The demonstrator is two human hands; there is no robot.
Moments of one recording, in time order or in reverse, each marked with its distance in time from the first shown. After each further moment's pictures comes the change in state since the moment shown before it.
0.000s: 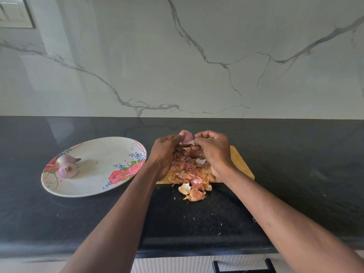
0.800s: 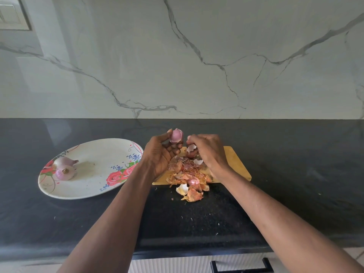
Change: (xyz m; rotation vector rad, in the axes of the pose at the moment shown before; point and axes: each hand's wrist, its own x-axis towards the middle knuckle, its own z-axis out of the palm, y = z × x) left_hand 0.010 0.003 -0.010 -0.293 -0.009 -0.100; right_hand 0.003 0.004 -0.001 -0.245 -0.094 -0.127
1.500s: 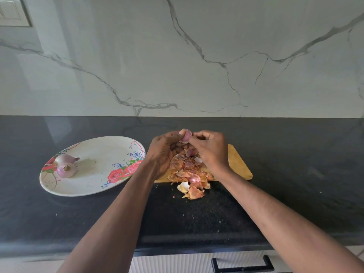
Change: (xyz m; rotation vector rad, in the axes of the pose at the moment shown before) left_hand -0.012 -0.003 0.010 0.160 -0.073 0.109; right_hand -0.008 0.003 0.004 0.031 0.057 -0.190
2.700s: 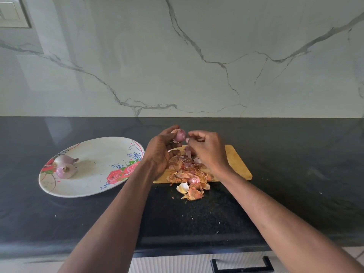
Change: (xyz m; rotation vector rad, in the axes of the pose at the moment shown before) left_hand 0.005 -0.001 -0.007 0.008 0.063 -0.034; right_hand 0.006 0.002 -0.005 -0.201 -0.095 -0.035
